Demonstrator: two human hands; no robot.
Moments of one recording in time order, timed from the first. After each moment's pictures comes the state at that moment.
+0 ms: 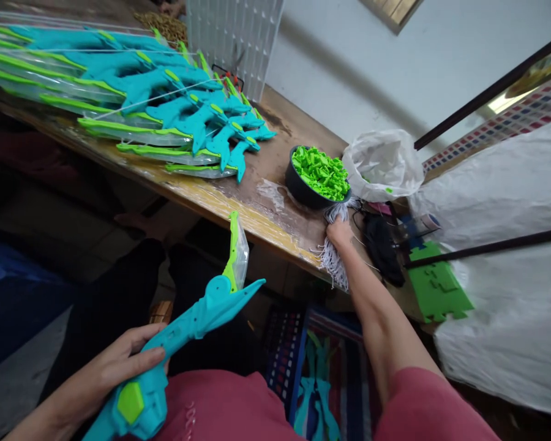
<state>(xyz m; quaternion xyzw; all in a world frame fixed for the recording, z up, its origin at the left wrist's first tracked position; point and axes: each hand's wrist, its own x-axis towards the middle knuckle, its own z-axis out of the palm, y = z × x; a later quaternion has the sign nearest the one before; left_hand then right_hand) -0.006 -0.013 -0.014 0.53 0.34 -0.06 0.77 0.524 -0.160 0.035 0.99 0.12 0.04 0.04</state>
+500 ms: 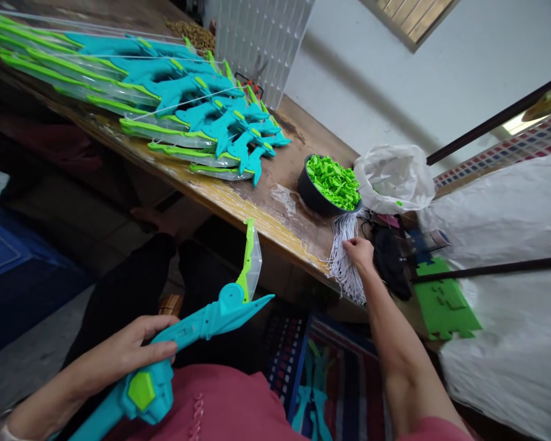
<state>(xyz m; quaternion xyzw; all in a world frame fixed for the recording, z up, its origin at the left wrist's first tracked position) -0.014 0.011 -0.023 0.60 0.24 -0.10 0.76 0.502 -0.208 0.049 0.98 0.17 0.05 -0.07</state>
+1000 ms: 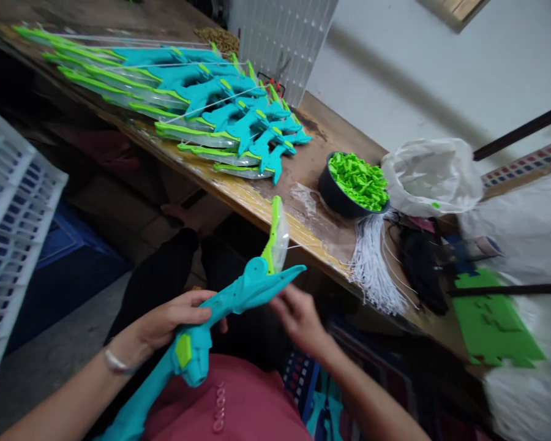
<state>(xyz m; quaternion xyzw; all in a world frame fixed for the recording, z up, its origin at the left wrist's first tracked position) 0.018 0.012 -0.029 0.43 0.18 -0.06 0.88 0.243 -0.180 0.019 0.77 0.51 -0.14 -0.35</state>
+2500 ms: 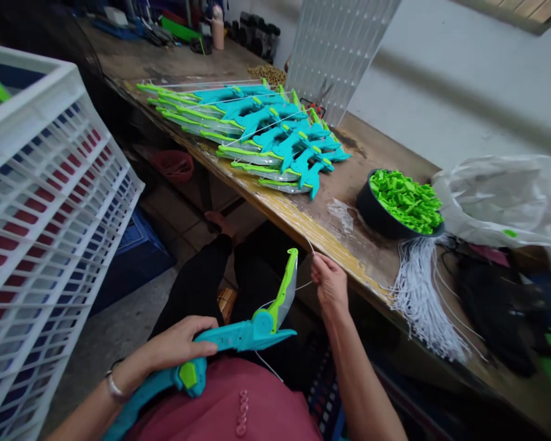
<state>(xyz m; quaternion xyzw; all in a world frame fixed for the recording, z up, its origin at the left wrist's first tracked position) -0.057 0.002 -0.049 0.72 0.27 -0.11 0.63 0.284 -0.084 -0.025 0.66 0.19 -0.27 -0.67</state>
